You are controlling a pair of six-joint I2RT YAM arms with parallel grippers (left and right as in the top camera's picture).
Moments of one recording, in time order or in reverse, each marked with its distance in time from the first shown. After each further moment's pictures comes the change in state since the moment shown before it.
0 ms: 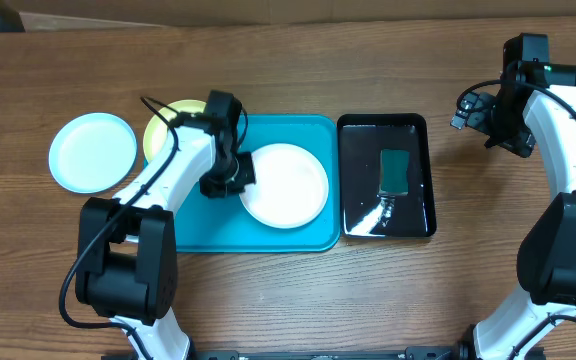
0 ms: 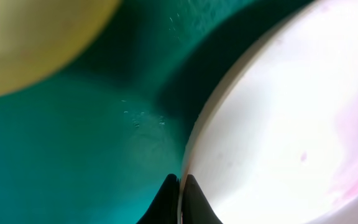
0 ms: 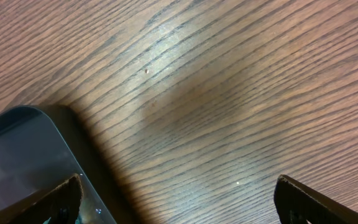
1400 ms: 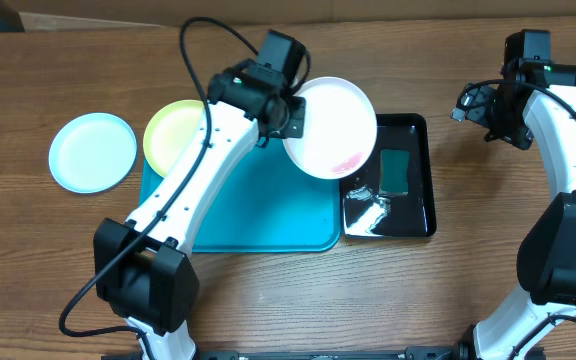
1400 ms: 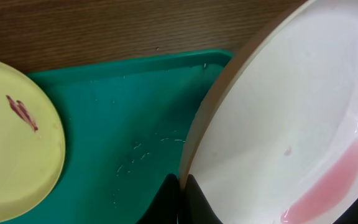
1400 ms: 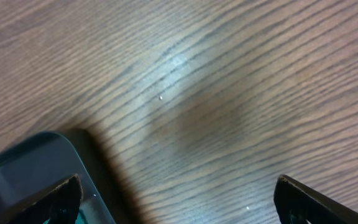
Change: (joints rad) left arm -0.244 0.002 0.423 -0.025 -0.170 0.101; right arm 0.000 0.000 0.000 0.085 -0.005 0.000
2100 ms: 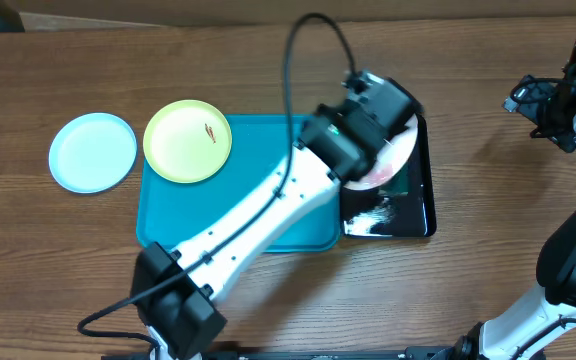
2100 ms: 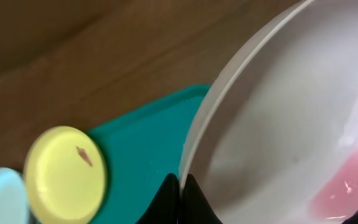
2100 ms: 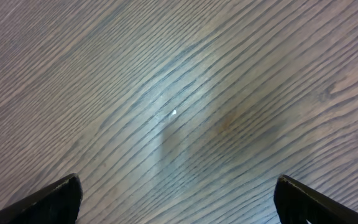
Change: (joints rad) left arm -0.389 0.005 0.106 -0.043 -0.538 0.046; right arm -0.201 0.000 0.000 0.108 -0.032 0.000
